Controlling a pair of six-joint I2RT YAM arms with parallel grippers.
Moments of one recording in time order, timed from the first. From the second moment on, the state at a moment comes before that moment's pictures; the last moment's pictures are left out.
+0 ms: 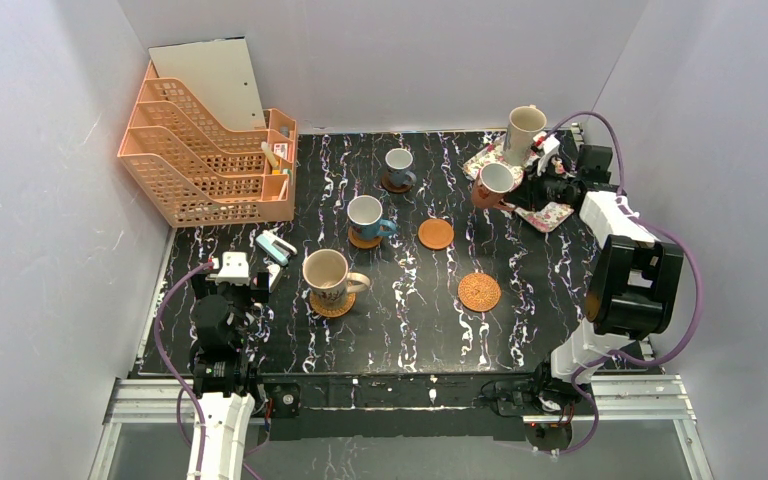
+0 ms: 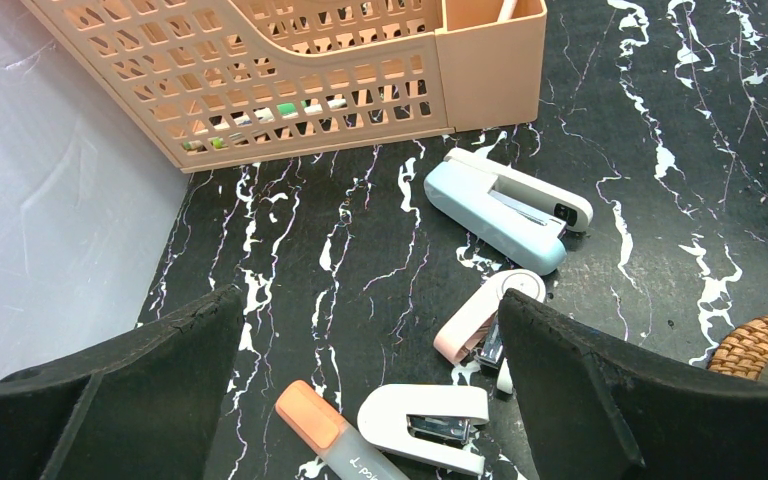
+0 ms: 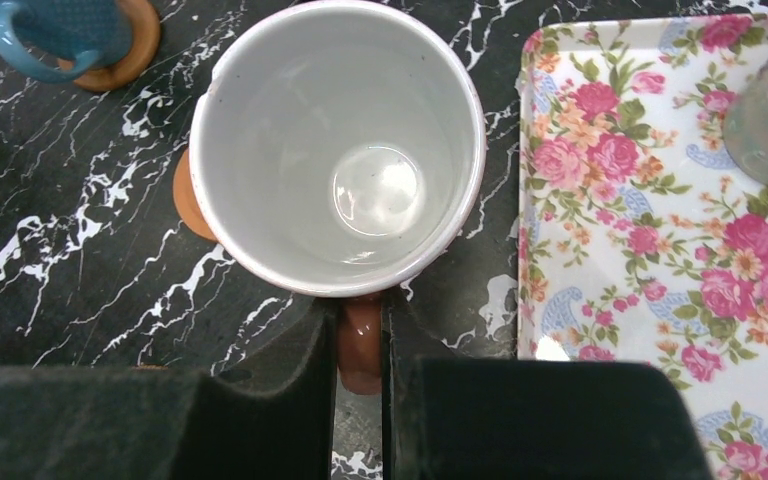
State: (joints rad) left arm 0.04 0.15 0.14 -0.13 -0.09 0.24; right arm -0.15 1.67 1.17 -0.26 -0.89 -0.46
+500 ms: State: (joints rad) left arm 0.04 0.15 0.14 -0.13 -0.10 0.24; right arm -0.04 1.67 1.23 -0.33 -0.85 -0.47
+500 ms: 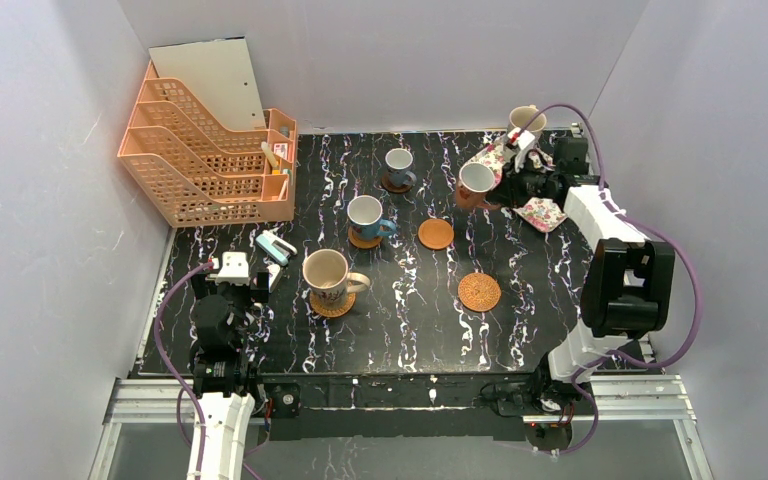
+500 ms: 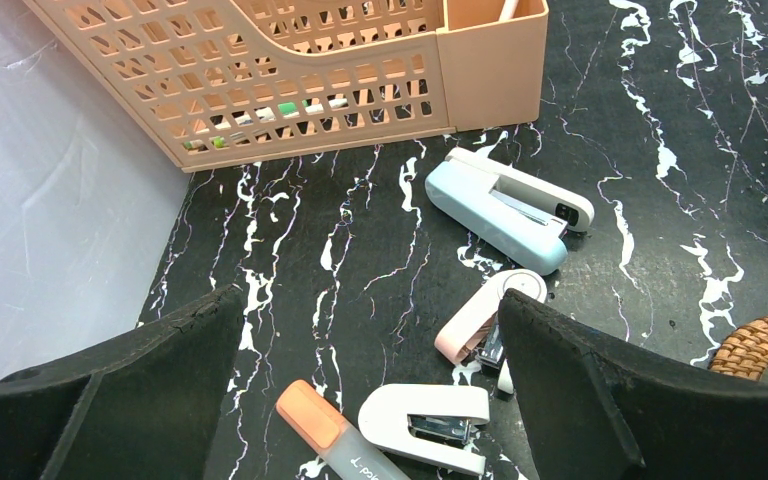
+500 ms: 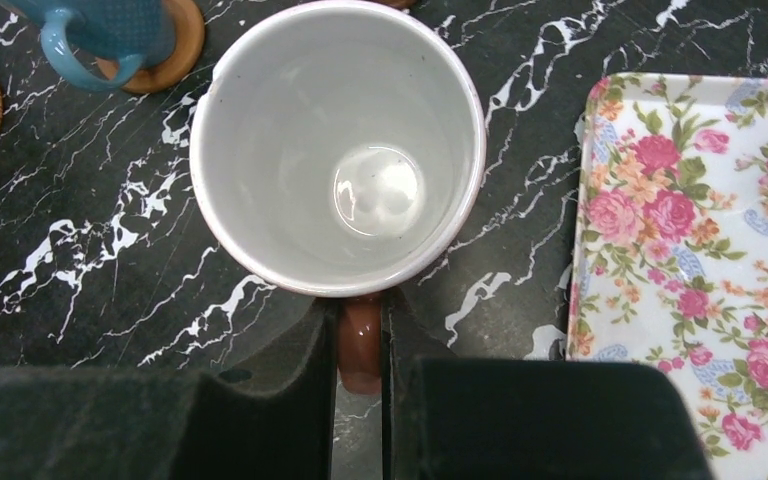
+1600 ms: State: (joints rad) left arm 0.04 0.14 0.14 -0.13 -0.10 0.24; right arm 0.13 1.63 1.14 -0.44 -0.75 -0.61
